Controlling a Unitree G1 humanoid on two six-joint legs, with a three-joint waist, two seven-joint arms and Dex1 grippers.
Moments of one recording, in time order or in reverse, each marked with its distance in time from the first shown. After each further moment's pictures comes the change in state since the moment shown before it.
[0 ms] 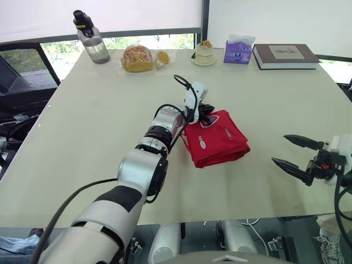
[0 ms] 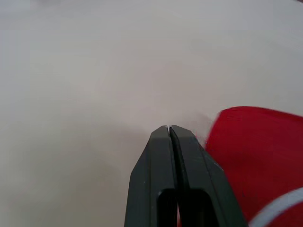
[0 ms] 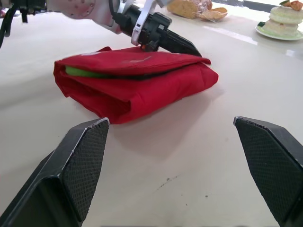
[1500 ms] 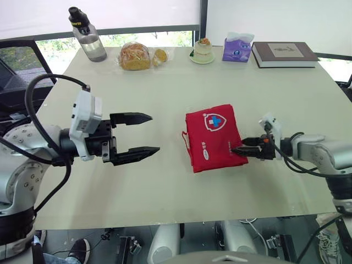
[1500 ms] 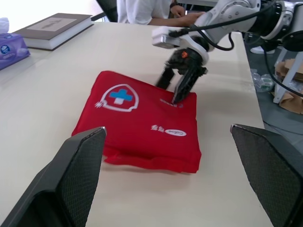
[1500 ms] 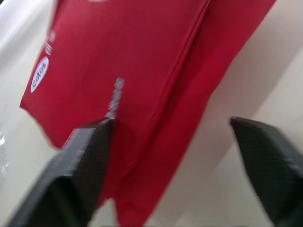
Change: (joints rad) left arm 0.952 0.835 0.370 -1.711 -0.727 0.647 -0.500; right arm -0.592 -0.020 0.510 0.241 0.038 0.814 -0.140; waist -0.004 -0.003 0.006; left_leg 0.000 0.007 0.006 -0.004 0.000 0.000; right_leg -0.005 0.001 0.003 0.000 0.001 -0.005
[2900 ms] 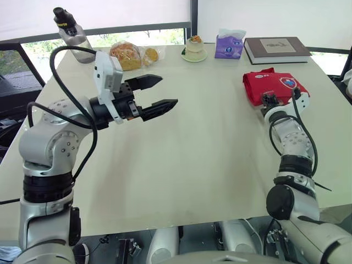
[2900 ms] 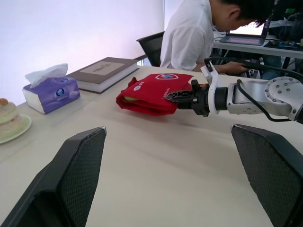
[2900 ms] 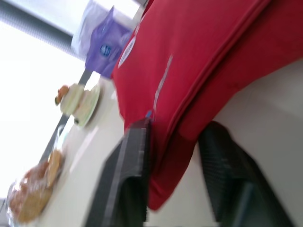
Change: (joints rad) left arm -0.322 -0.182 -0.196 0.182 0.066 -0.016 0.275; right arm -0.246 0.624 -0.736 0.394 0.076 -0.464 -0.953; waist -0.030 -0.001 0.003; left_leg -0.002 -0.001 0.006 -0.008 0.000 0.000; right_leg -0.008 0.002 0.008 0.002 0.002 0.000
